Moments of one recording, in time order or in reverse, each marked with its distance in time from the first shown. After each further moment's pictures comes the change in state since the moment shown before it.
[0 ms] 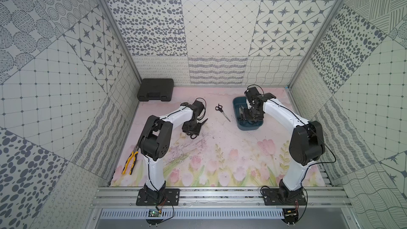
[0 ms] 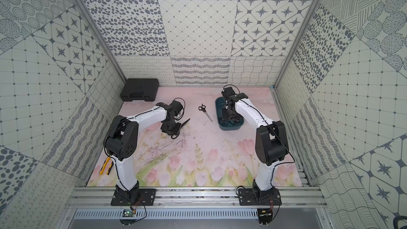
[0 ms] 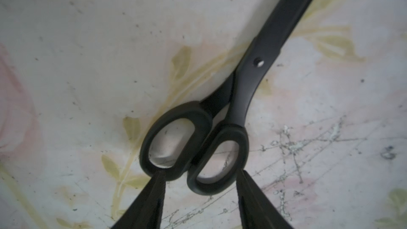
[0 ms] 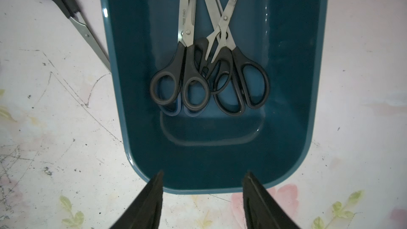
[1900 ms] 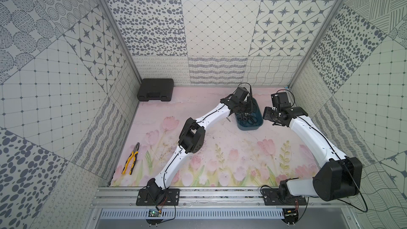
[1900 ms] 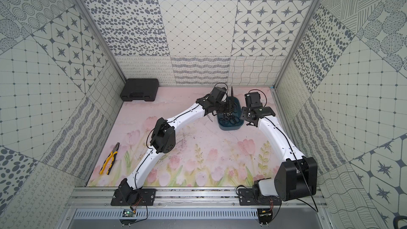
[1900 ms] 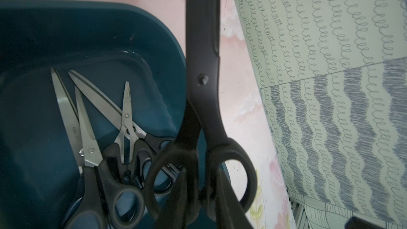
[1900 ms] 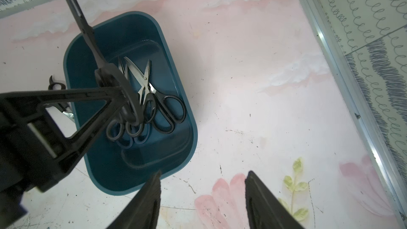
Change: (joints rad) left arm -0.343 0.593 1.004 0.481 0.332 -0.555; right arm -0.185 -0.447 -0.346 0.225 0.121 0.131
